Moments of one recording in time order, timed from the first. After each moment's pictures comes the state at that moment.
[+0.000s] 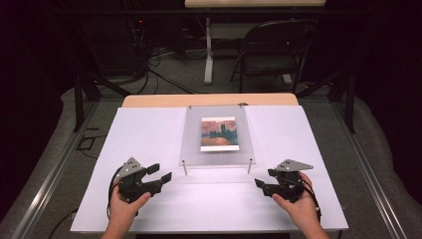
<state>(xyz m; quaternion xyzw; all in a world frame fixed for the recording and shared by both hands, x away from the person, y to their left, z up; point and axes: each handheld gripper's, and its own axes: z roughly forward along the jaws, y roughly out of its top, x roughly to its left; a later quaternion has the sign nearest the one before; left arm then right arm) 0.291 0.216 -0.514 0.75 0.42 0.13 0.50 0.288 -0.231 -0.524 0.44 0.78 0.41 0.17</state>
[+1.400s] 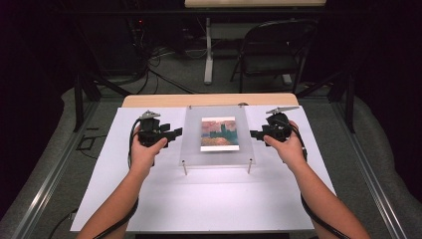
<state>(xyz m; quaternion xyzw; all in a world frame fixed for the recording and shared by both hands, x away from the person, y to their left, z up) 0.435 0.183 -0.483 0.74 0.48 0.12 0.46 0.441 -0.226 -0.482 0.49 0.77 0.39 0.15</state>
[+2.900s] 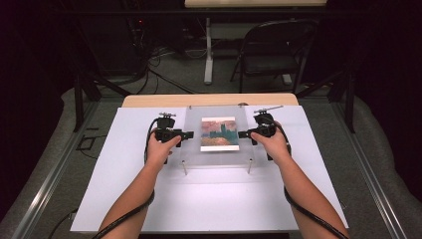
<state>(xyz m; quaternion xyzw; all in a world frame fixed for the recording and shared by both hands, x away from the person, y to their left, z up) 0.477 0.152 -0.528 0.76 0.51 0.05 0.40 0.481 -0.199 -0.523 0.53 0.75 0.38 0.06</state>
